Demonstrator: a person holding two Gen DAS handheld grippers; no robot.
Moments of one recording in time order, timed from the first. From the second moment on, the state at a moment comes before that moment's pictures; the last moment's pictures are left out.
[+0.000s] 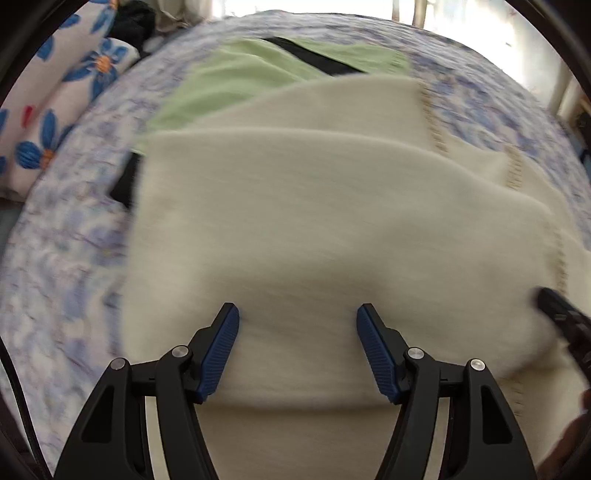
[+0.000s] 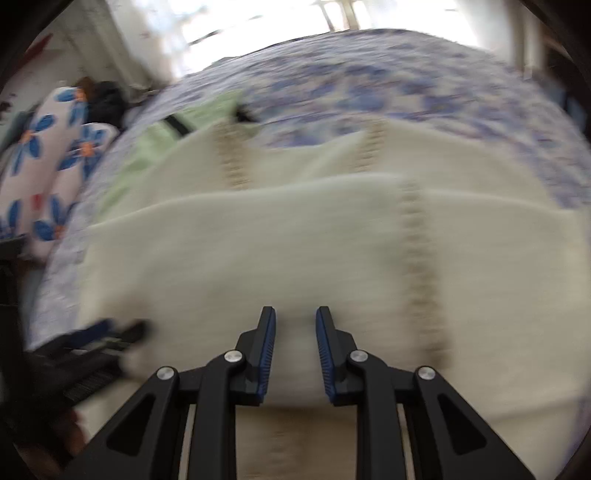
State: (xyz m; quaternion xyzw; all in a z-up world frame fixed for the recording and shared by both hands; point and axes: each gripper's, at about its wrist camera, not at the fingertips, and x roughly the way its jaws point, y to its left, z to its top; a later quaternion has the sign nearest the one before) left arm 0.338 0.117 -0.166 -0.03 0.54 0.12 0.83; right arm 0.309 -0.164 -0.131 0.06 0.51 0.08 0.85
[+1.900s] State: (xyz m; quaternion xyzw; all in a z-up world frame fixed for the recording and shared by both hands) left arm 0.222 0.058 -0.006 -0.04 0.55 0.12 0.82; right arm 0.208 -0.240 0.003 0.12 0.54 0.09 0.83
